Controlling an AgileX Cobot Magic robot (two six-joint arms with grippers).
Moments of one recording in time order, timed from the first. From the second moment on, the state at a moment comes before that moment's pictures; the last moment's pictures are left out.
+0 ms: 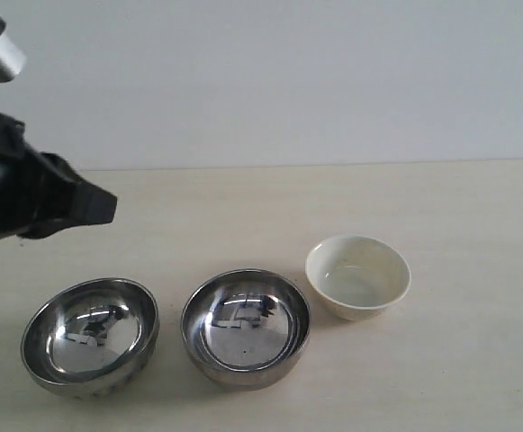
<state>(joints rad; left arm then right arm) -0.44 1.14 -0.82 -0.46 0.51 0.32 0.10 0.01 0.00 -0.14 0.37 0.23</state>
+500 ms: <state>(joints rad) -0.44 0.87 -0.41 -0.48 0.32 0.20 0.10 0.01 0.00 -0.14 0.37 0.23</state>
